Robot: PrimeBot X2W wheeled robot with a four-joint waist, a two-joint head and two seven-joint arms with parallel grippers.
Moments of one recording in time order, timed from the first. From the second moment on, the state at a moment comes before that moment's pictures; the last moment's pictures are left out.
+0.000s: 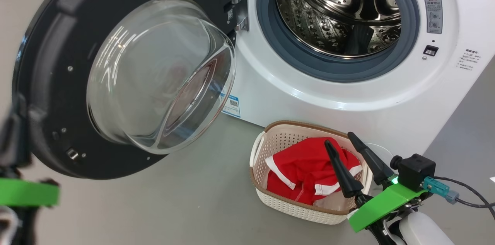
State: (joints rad) left arm -0.14 0.42 -0.06 -0.18 -0.67 0.09 -0.05; right arm -0.24 -0.20 0.31 0.28 0.50 0.13 -0.26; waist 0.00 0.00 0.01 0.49
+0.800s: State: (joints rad) left arm -0.73 0.54 0.33 0.45 -1.28 0.16 0.31; right arm -0.24 -0.22 0.31 0.28 0.50 0.13 -0.26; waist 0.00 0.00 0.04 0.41
